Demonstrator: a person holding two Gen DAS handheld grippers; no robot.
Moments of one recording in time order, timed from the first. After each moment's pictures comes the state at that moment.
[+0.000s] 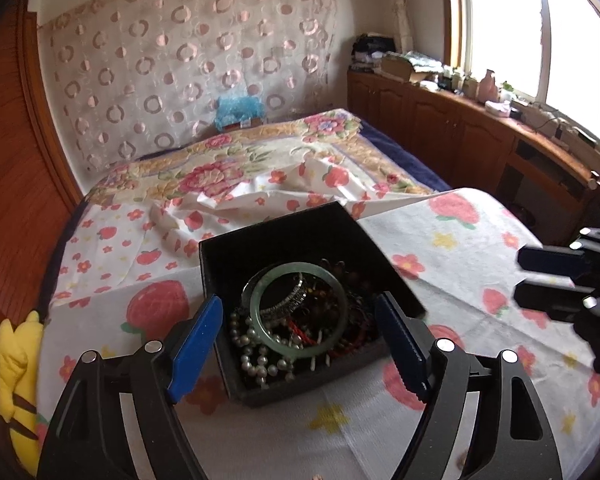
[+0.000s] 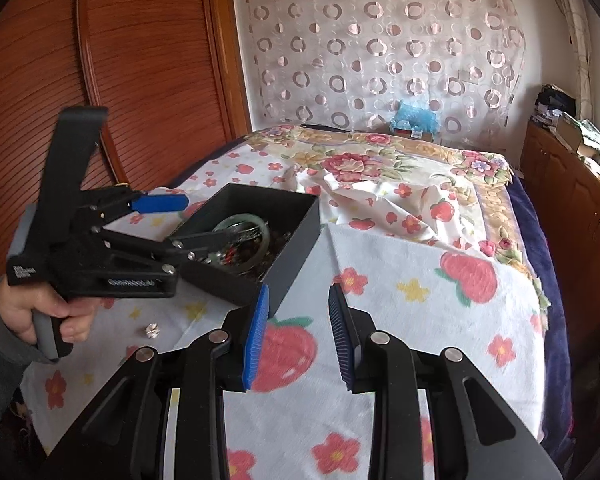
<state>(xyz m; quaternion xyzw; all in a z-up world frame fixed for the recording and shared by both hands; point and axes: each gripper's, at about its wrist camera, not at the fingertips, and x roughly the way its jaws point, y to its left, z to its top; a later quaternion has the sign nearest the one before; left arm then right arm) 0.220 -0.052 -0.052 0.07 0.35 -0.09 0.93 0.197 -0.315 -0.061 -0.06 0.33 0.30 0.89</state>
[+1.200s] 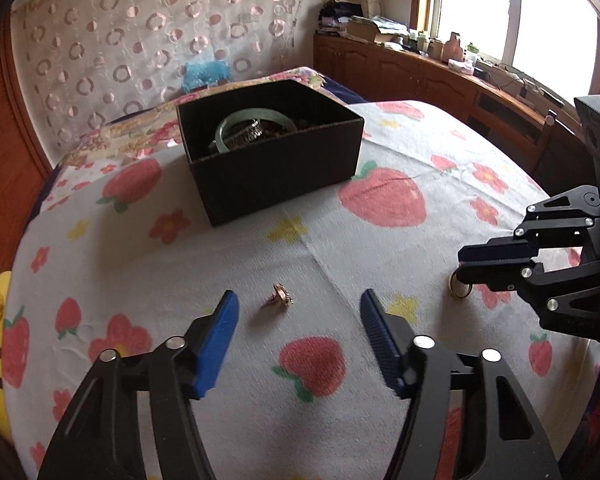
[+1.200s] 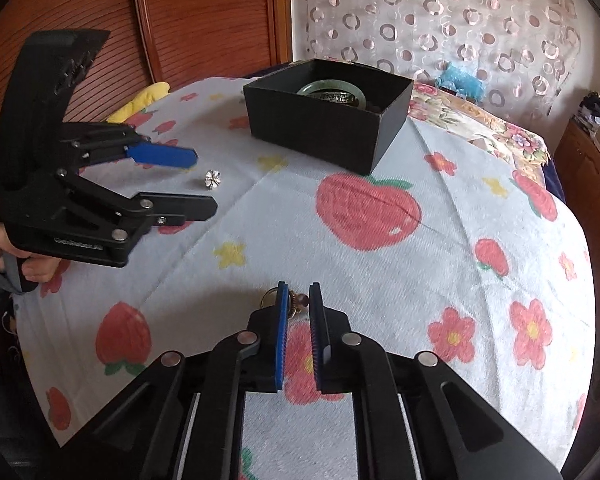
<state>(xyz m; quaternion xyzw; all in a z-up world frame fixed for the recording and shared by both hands) 0.129 -0.037 -0.113 0.07 0.42 -0.15 0.89 0.126 -0.276 -0.130 -0.16 0.41 0.34 0.83</state>
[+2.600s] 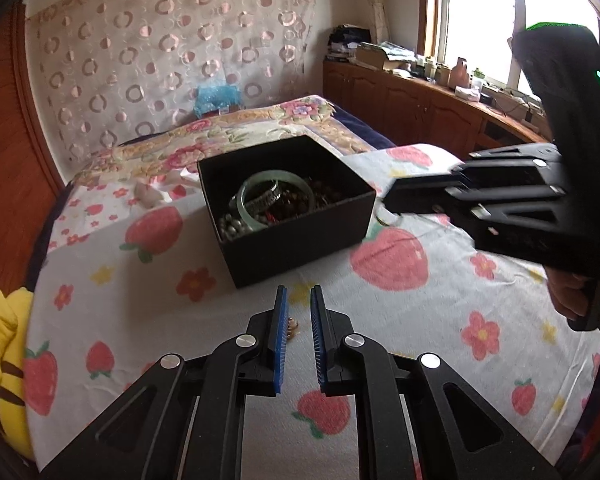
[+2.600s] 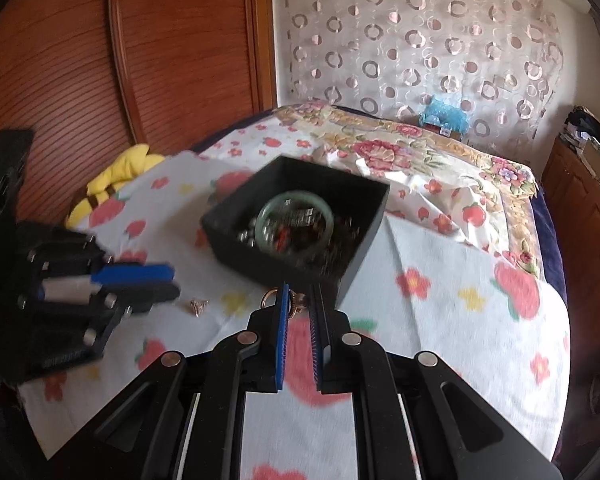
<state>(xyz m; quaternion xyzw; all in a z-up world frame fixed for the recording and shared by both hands) 0.140 -0.033 -0.074 0.06 0.37 -0.14 0.92 0.202 -0.247 -0.070 -0.12 0.35 0.33 0.87</state>
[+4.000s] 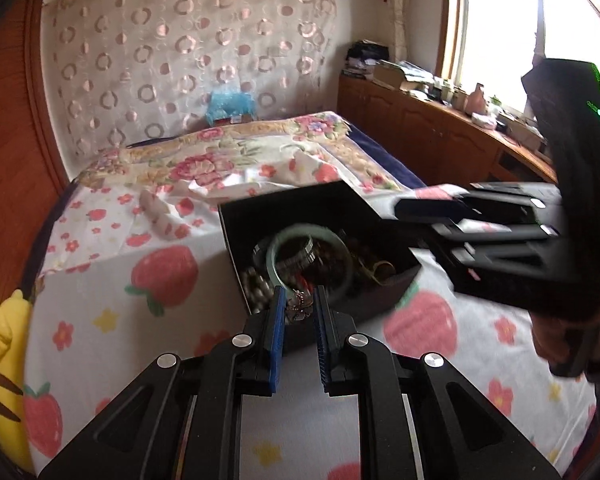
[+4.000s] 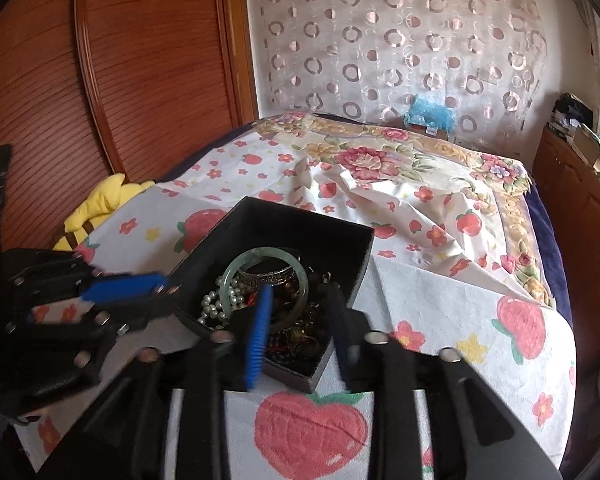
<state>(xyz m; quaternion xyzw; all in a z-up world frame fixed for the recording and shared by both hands) 0.199 -0.019 -0.060 0.02 0.35 -0.11 0.93 0.252 -0.234 -0.064 -0.09 0.35 0.30 0.88</state>
